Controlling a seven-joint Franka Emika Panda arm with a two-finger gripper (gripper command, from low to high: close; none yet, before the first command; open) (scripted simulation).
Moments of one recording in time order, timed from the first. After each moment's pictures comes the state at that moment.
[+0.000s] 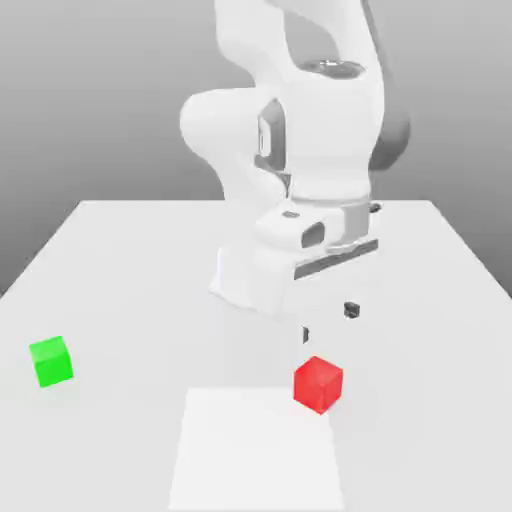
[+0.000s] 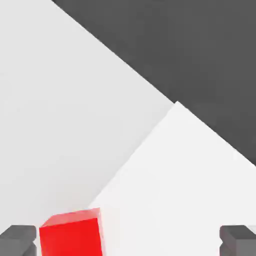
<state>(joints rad) 0.29 -0.08 -0.03 -2.91 -0.01 2.86 0.22</state>
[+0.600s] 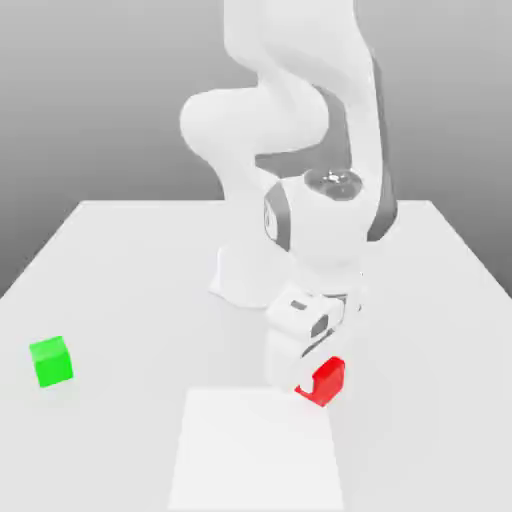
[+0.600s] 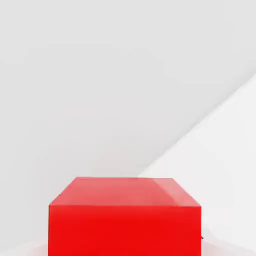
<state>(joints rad) 0.28 0.02 -0.01 -2.92 0.00 2.94 0.20</state>
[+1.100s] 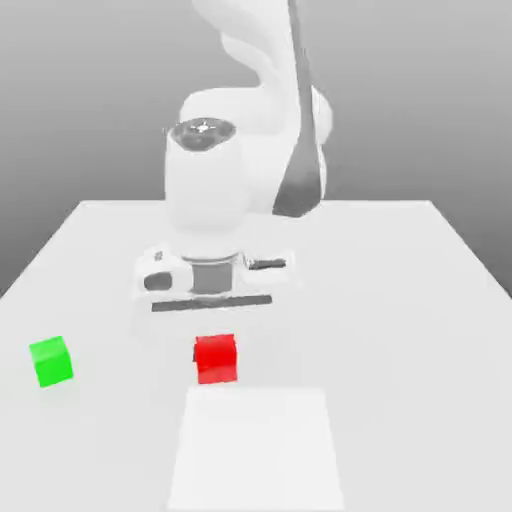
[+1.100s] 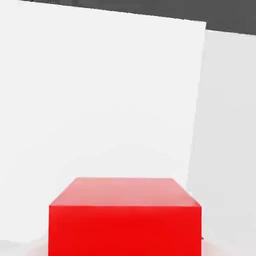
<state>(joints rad) -0.06 -0.09 -0.25 -2.83 -0.04 2.74 0.66</state>
